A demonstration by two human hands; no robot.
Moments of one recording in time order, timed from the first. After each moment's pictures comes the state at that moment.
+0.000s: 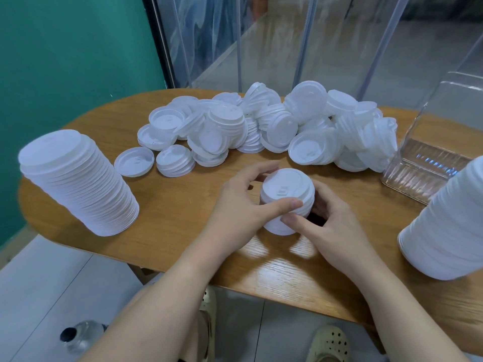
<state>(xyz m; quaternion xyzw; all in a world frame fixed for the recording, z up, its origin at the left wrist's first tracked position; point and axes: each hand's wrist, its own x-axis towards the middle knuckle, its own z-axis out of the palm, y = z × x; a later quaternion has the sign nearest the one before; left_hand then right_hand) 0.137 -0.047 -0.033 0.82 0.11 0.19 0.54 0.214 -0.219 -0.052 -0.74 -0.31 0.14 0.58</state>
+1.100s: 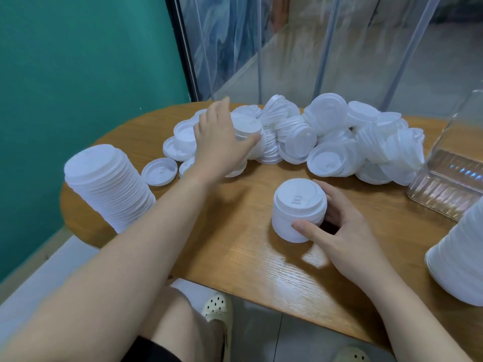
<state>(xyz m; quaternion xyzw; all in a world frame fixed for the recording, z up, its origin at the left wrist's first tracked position) 0.209 0.054 0.012 0.91 0.27 0.26 0.18 0.220 -0.209 -0.057 -0.73 -0.30 0.14 0.59</state>
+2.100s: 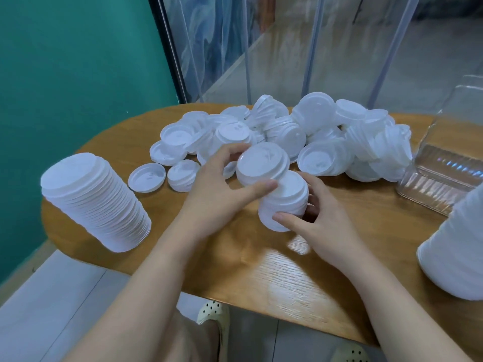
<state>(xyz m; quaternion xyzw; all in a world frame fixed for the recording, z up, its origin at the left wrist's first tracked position) 0.135 0.001 0.003 0.85 0.15 0.20 0.46 0.231 -0.187 -0.054 -0.75 -0.31 0.13 0.57</state>
